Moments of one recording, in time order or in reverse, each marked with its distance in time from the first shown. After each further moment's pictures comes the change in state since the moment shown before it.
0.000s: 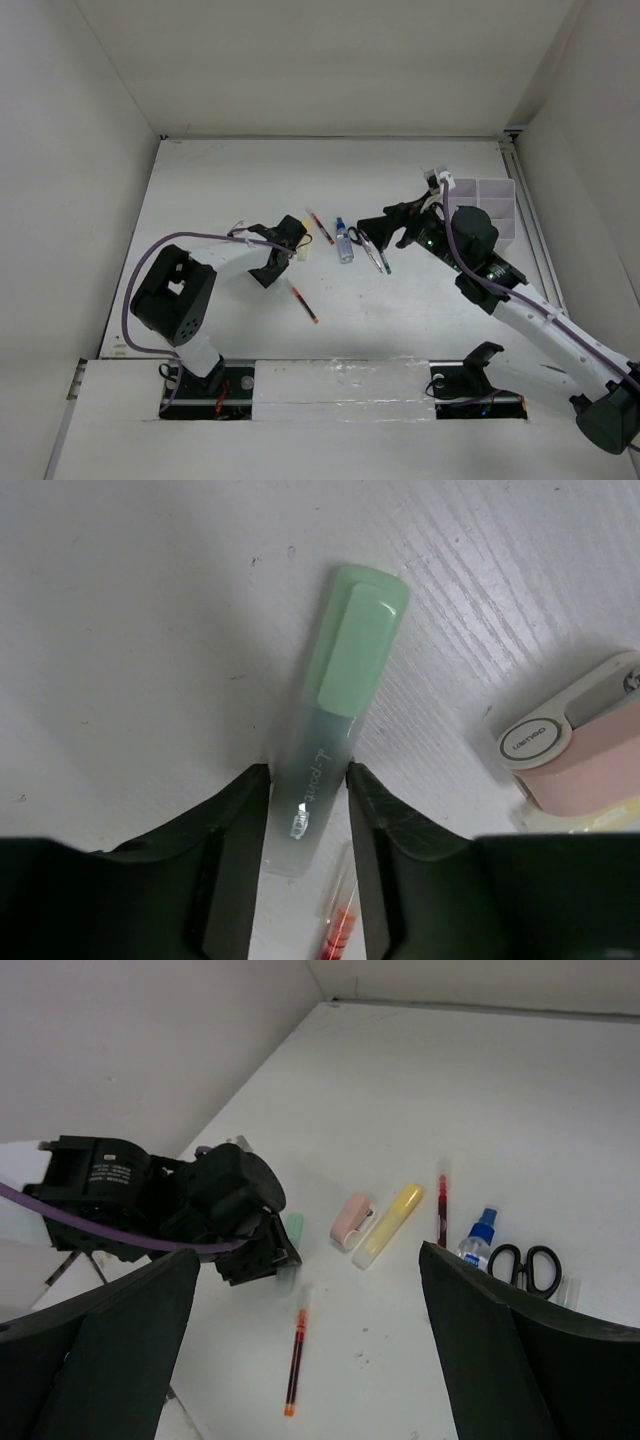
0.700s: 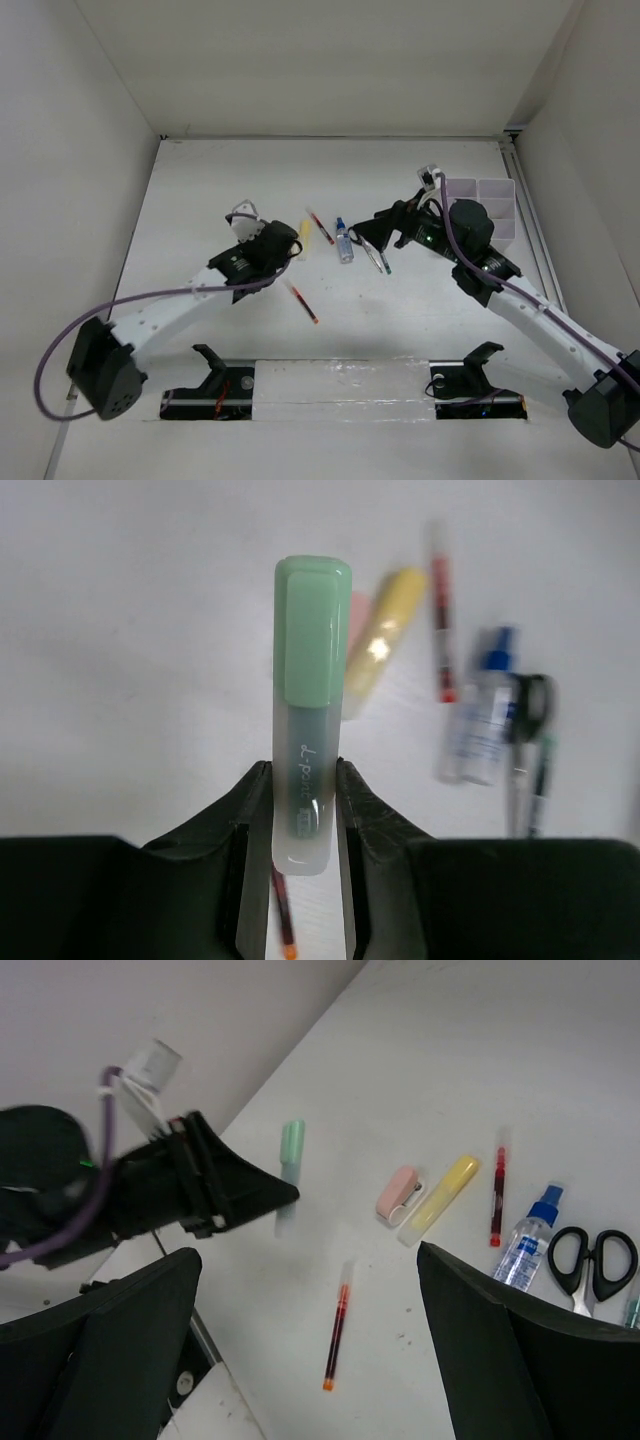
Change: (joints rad) left arm -0.145 -0.435 -0.100 0.157 -0.141 0.294; right arm -0.055 0.043 -0.002 0.023 -0.177 0.089
